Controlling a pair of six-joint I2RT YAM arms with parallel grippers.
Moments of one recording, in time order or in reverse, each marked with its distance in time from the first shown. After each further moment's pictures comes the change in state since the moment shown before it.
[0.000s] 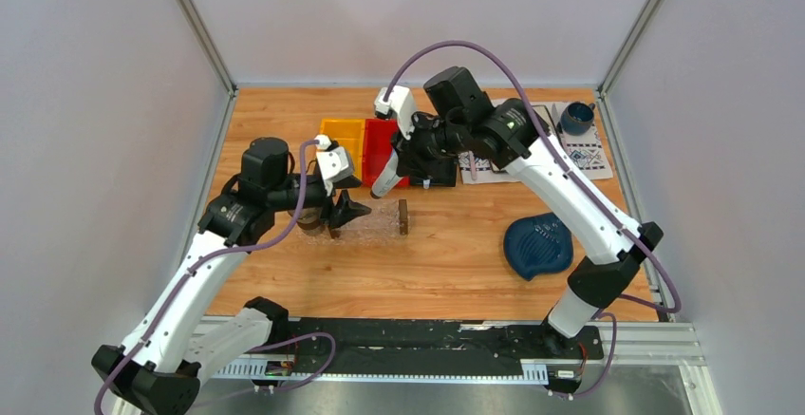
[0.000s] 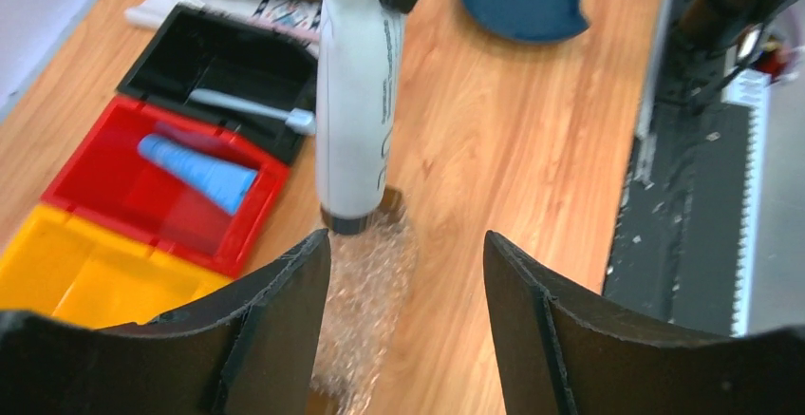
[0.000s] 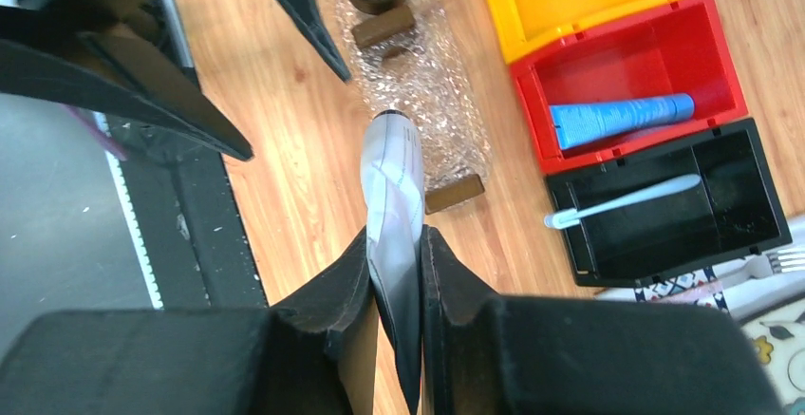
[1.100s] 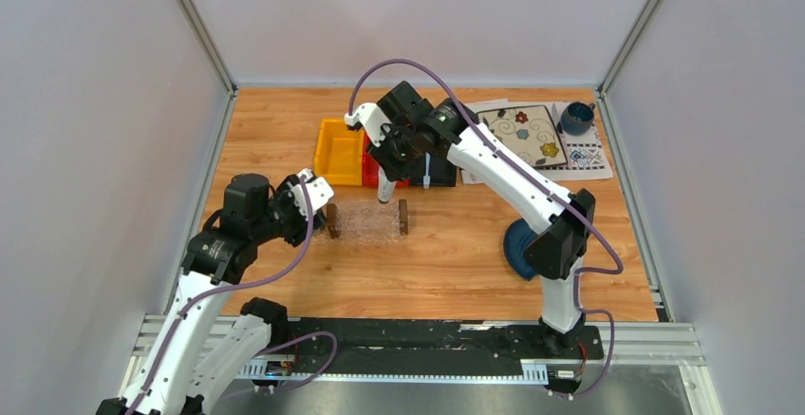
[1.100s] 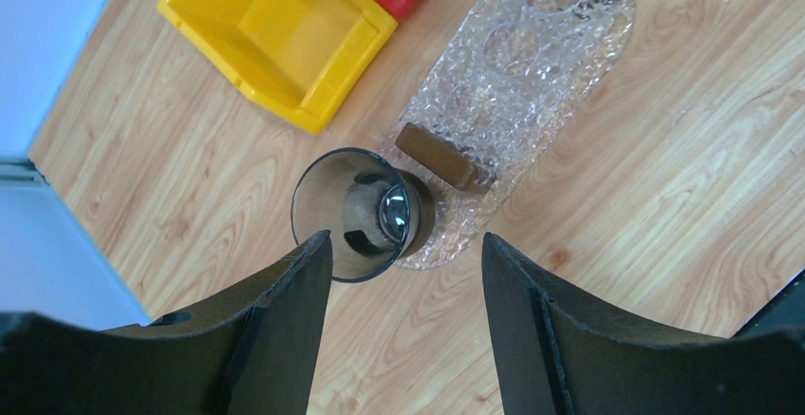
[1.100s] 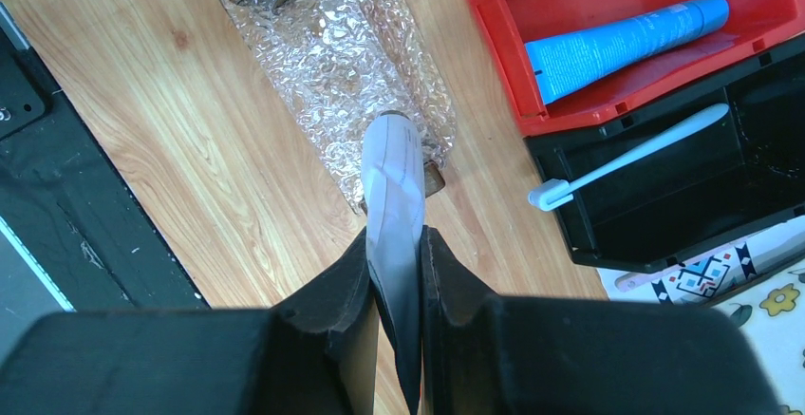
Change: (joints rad) left arm 0.126 -0.239 -0.164 -0.247 -0.496 0.272; right arm 0.023 0.291 0.080 -0.024 0.217 0.048
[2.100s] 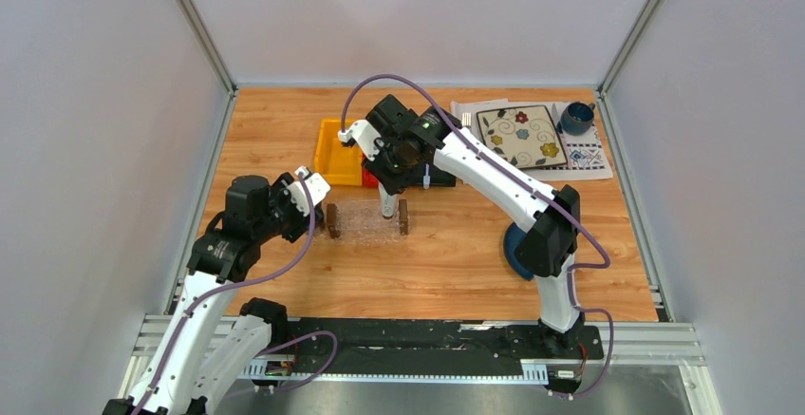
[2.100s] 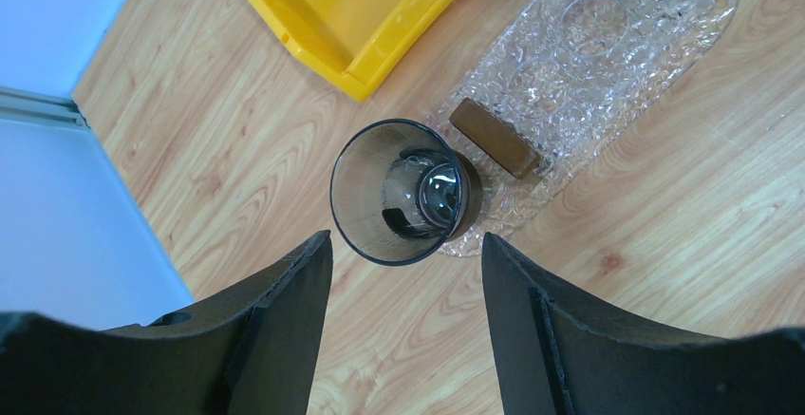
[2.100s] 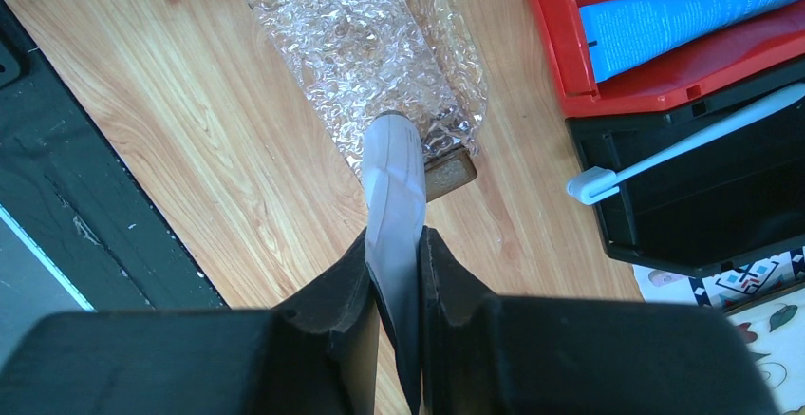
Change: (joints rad) left arm 0.040 -0.010 -0.070 0.084 -0.111 -0.008; right arm 0.033 0.057 -0.020 -0.043 0.011 -0.001
